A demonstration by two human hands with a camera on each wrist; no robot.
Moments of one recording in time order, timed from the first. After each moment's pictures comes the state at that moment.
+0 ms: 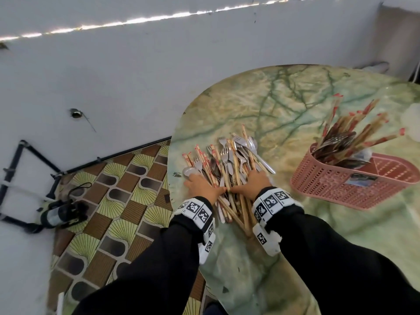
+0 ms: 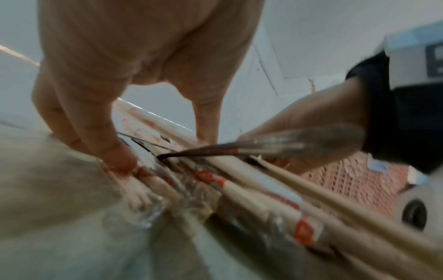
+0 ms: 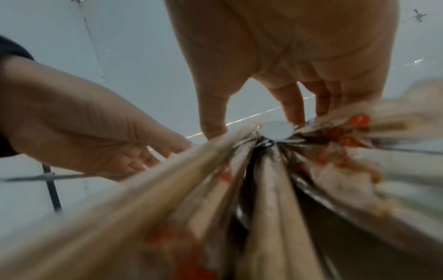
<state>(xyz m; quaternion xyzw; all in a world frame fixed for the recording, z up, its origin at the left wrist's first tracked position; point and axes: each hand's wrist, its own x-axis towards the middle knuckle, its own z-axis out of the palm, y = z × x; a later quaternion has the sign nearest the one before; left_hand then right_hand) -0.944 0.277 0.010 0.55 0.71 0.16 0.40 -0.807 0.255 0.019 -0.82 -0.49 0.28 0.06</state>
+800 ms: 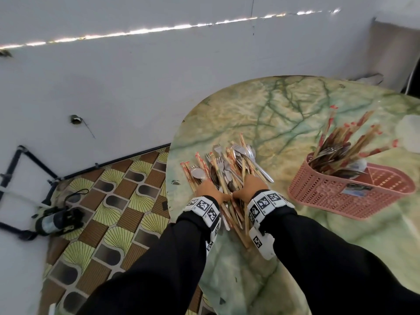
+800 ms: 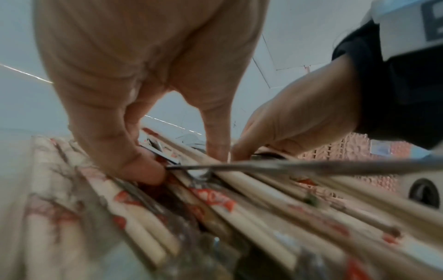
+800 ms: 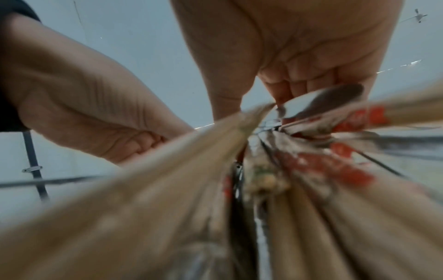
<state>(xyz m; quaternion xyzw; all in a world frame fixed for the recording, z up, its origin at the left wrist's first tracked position) -0.924 0.288 0.018 0.61 0.68 0.06 0.40 -0.809 0.265 0.030 -0.82 -0.50 0.28 0.06</state>
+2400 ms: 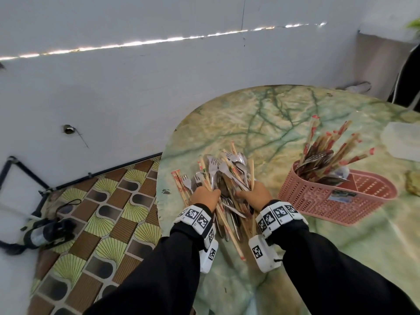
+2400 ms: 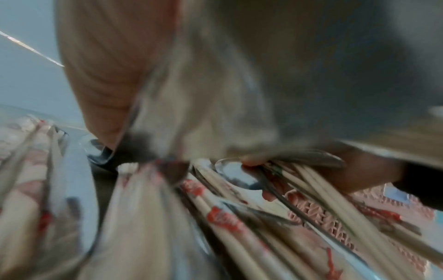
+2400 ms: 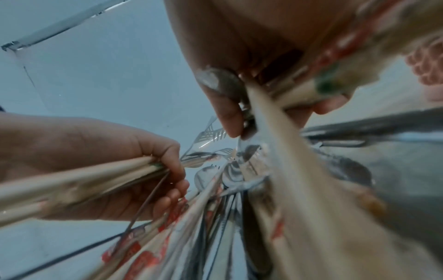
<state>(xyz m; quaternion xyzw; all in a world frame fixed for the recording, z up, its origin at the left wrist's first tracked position) -0.910 0.289 0.017 0.57 0.66 0.19 0.46 -0.772 0.249 0.027 -0.77 -0.42 0.36 0.30</state>
